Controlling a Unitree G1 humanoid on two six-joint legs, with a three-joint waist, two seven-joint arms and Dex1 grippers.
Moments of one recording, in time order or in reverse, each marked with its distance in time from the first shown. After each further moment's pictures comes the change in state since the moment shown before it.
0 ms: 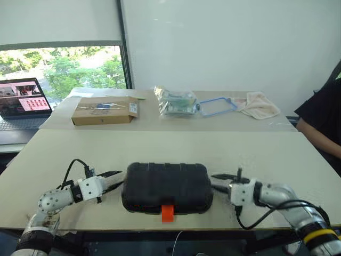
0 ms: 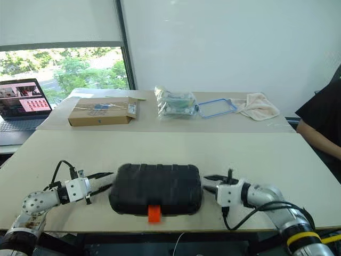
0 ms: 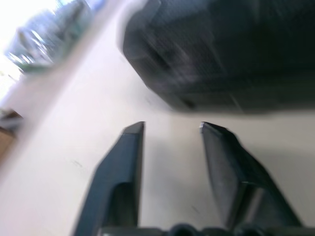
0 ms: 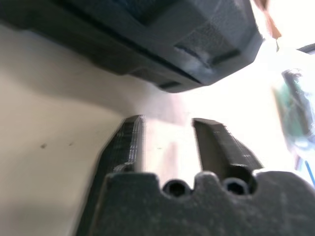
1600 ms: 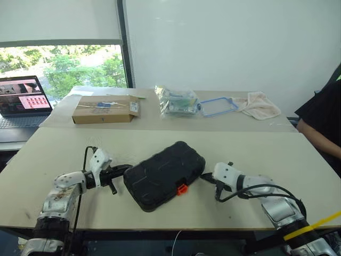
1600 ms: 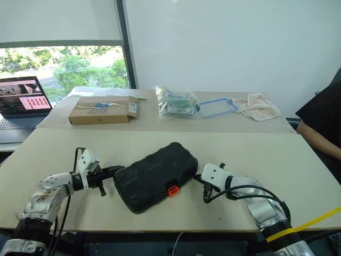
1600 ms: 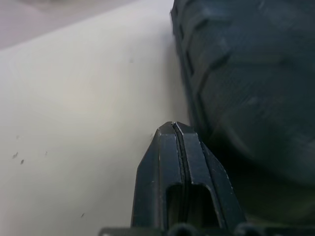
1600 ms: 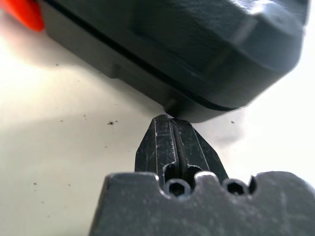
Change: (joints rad) left arm -0.094 -0.101 0.070 -0.369 -0.252 0.969 -0.082; right arm 0.013 0.145 -0.029 -0.313 0.230 0.798 0.142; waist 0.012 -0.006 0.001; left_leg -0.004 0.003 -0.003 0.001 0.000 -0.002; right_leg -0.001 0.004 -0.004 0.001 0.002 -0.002
